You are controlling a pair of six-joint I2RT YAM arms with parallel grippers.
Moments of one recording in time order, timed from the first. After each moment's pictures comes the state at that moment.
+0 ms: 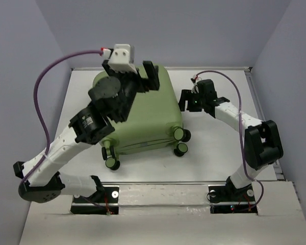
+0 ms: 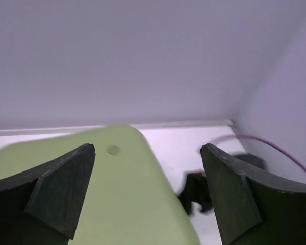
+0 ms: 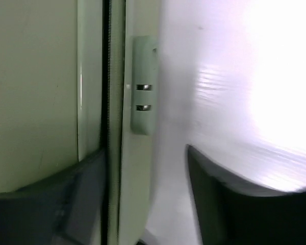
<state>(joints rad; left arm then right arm) -1.14 1.22 1.65 -0.29 -0.77 -0.13 0.36 1.67 1.15 -0.18 -0.25 0.36</state>
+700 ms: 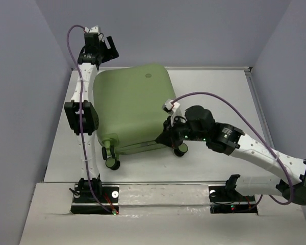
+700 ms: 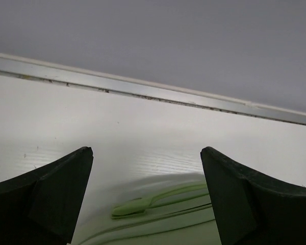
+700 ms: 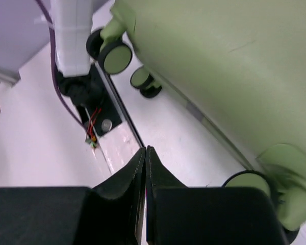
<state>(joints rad) -0.04 2.32 2.45 -0.54 0.10 -0.35 0.97 1.14 1.16 -0.41 -0.21 0.31</state>
